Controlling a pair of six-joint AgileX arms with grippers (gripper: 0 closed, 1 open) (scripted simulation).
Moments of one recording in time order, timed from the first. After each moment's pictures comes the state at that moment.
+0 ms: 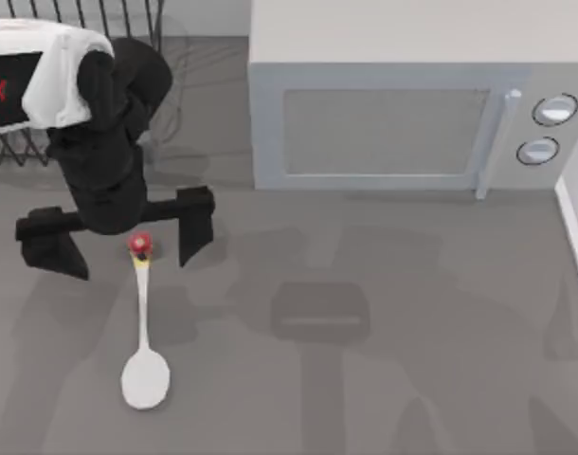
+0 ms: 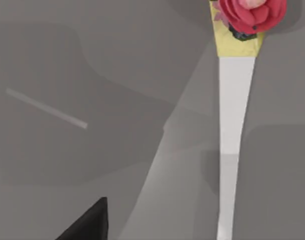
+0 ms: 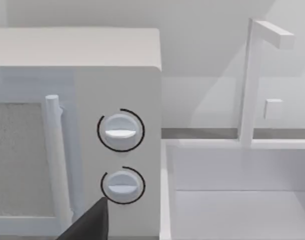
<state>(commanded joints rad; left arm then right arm) -0.35 1.93 1.33 -0.96 0.00 -0.48 0.00 0.00 0.00 0.00 0.00 0.00</state>
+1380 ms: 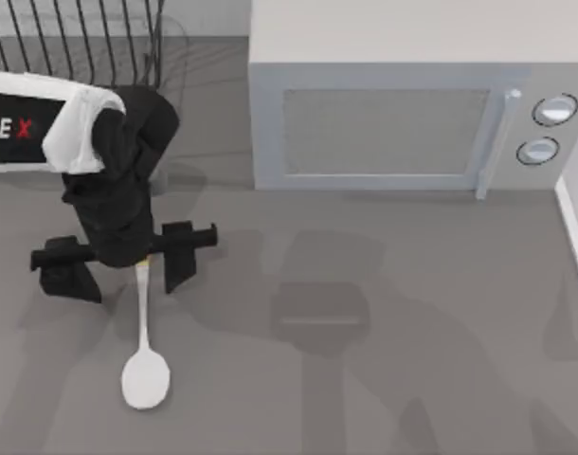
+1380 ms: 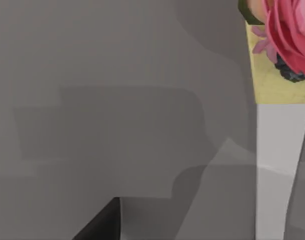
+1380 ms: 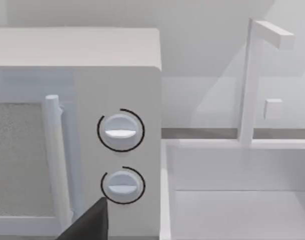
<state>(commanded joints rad) -0.35 2.04 1.19 -0.72 0.00 -0.48 0.00 0.00 0.00 0.00 0.00 0.00</state>
